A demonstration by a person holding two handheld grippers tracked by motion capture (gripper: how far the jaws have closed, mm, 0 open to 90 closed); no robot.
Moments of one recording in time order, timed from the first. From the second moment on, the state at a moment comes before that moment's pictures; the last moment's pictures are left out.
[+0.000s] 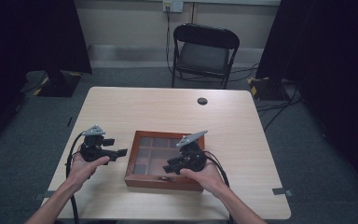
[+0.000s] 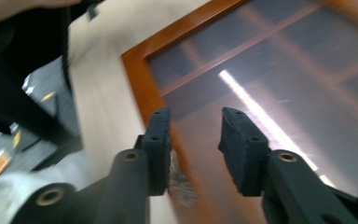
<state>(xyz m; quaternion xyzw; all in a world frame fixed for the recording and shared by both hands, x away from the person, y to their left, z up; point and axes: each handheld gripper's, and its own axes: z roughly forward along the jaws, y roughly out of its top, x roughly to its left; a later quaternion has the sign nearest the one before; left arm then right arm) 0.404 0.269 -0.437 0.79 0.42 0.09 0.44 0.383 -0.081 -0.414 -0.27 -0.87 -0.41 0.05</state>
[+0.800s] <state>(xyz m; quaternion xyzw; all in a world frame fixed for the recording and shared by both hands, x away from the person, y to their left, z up) 0.408 0.309 -0.476 0.82 0.47 0.10 0.32 0.399 -0.257 -0.461 -0.57 -0.76 -0.28 -0.12</state>
